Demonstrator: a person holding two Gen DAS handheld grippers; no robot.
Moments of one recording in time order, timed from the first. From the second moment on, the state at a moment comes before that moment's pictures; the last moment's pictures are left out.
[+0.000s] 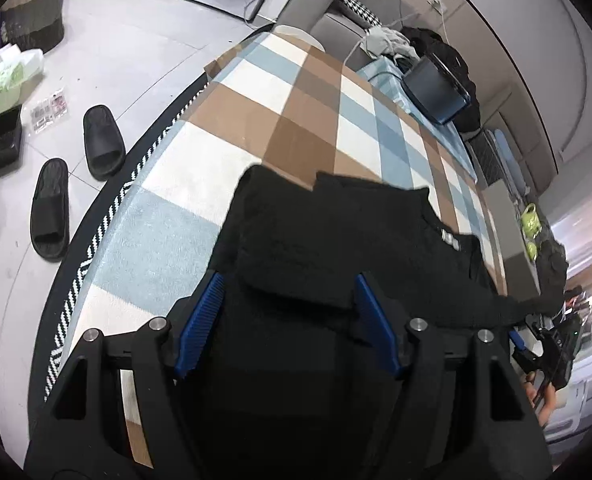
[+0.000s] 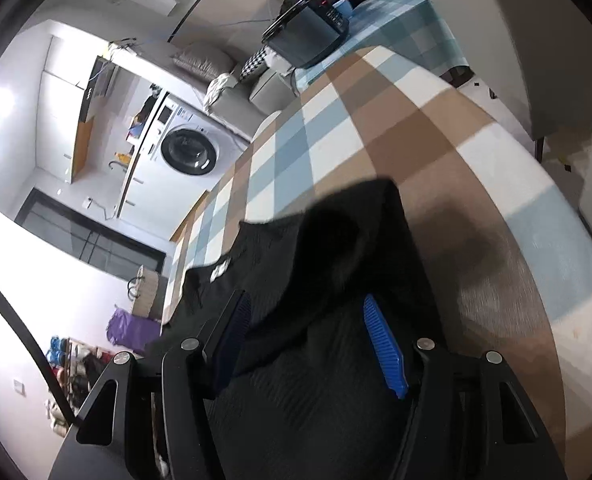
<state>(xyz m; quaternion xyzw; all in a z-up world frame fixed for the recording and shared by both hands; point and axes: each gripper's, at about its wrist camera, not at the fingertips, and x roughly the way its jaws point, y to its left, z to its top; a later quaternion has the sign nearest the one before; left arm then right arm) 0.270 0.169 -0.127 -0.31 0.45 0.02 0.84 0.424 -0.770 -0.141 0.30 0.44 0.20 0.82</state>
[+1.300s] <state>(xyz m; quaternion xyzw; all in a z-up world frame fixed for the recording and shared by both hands) 0.355 0.173 -0.123 -0.23 0.43 0.08 0.87 0.492 -0.753 -0.130 0.15 0.46 0.14 0.86</state>
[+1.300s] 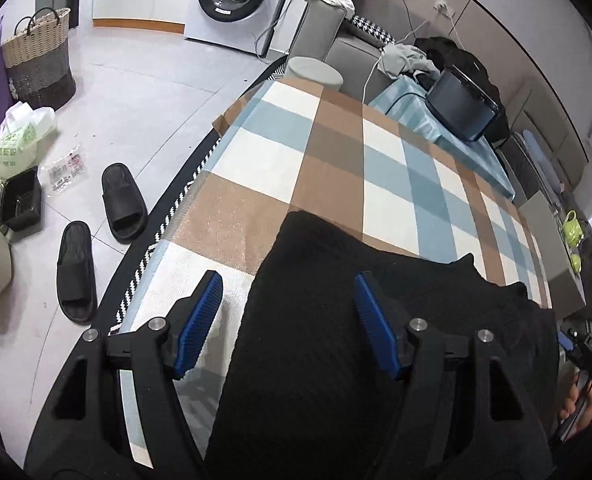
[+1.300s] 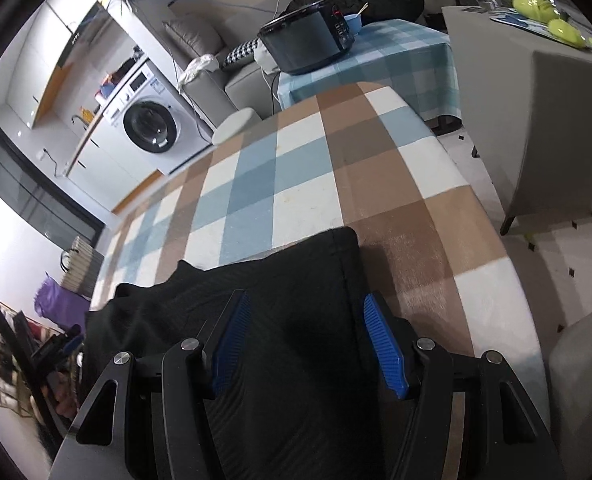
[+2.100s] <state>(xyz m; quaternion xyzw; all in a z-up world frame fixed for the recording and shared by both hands) 0.376 0.167 -0.135 -0.20 0.44 0.07 0.87 0.492 -0.755 -0.128 0.15 0.43 0.16 0.87</state>
